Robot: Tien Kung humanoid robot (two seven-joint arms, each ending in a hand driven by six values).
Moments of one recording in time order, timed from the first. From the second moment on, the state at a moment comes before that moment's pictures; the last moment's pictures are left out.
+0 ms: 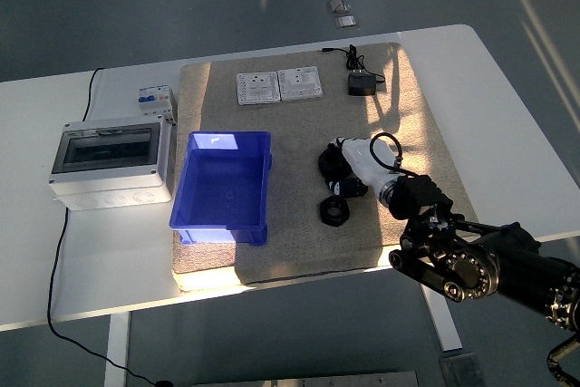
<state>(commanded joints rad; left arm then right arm) -0.07 0.07 -1.67 -0.18 1.63 0.05 0.30 0.74 -0.03 0.34 0.78 -1.80 -0.31 -0.27</state>
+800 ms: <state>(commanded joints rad) -0.06 0.06 -1.67 -0.18 1.63 0.05 0.29 0.73 -0.04 0.34 0.78 -1.82 -0.36 -0.25</state>
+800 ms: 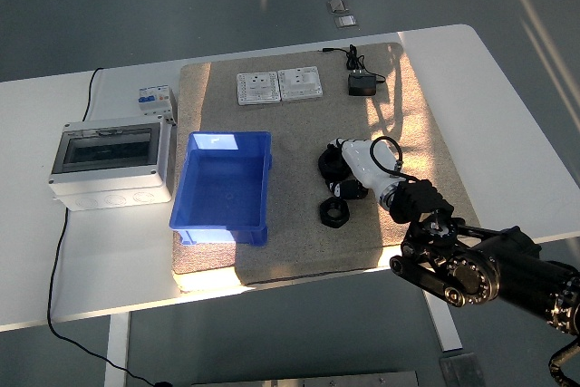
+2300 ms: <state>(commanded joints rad) -0.05 0.06 -1.66 -0.18 1.61 0.06 0.29 0.79 -0.08 0.38 1.04 -1.81 -0.50 -0.16</state>
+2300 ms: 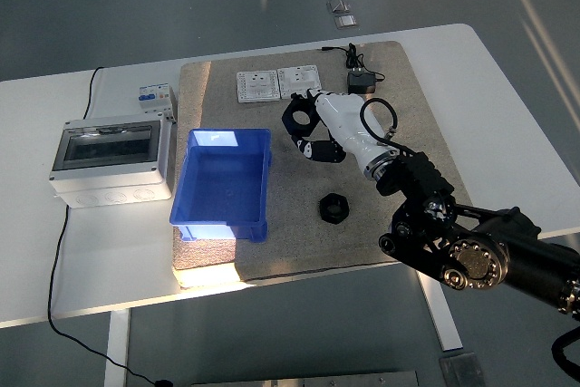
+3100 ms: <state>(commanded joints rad) -0.06 0.06 -1.67 -0.18 1.63 0.05 0.29 0.82 -0.03 0.22 1.07 -1.73 -0.31 -0.07</state>
